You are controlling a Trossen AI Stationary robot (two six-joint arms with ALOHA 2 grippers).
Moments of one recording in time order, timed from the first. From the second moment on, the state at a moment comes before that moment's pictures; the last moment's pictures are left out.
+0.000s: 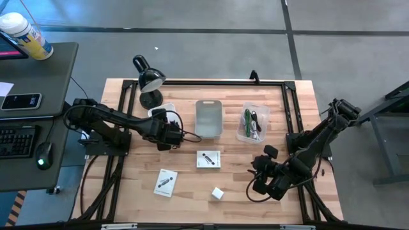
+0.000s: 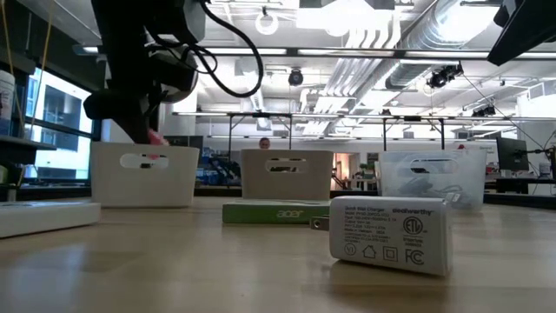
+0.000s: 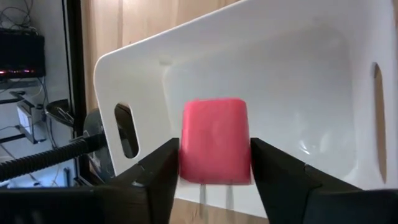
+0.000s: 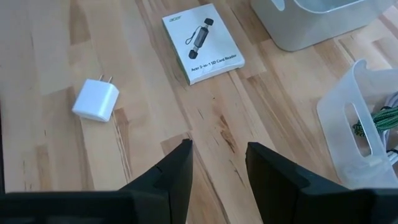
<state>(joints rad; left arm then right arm) -0.01 1.53 0.99 -1.09 -0.59 -0.27 0.79 1.41 1.03 -0.85 0.64 1.07</state>
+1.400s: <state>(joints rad) -0.27 1.60 1.33 -0.64 -0.06 0.10 0.79 1.43 1.03 -0.73 0.53 0.90</state>
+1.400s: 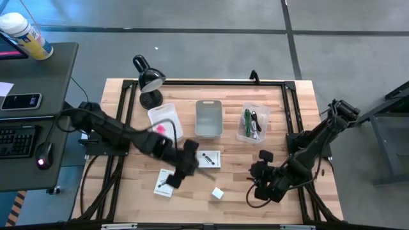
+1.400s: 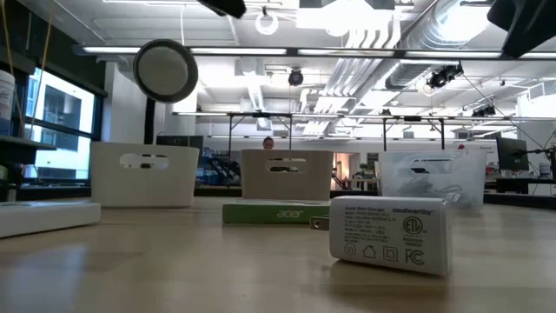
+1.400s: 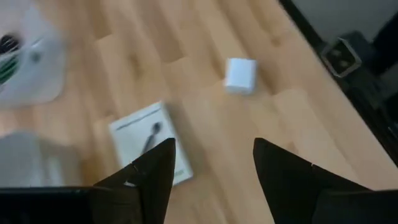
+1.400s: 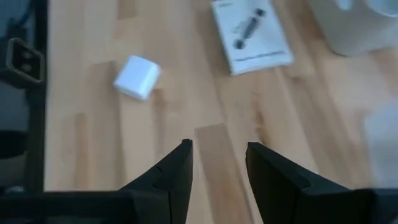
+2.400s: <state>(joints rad) -0.46 1.77 1.33 -0.62 -0.26 -0.03 0.78 1.96 1.03 0.04 0.51 1.16</state>
